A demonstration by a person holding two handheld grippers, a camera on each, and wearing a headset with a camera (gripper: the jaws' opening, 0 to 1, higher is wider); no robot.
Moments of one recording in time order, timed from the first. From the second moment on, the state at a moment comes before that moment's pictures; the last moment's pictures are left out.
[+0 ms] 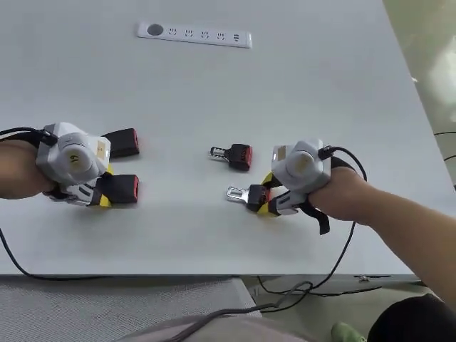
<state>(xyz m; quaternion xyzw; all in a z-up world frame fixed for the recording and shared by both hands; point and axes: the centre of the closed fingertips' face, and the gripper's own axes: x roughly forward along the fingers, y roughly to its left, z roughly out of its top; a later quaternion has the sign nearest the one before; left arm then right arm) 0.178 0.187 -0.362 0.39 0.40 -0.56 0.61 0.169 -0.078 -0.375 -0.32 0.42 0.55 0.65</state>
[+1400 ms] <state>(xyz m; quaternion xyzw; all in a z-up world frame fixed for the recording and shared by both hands) 0.179 0.188 -0.366 0.39 0.41 -0.56 0.60 0.171 0.089 -0.370 -0.29 0.35 0.60 0.66</state>
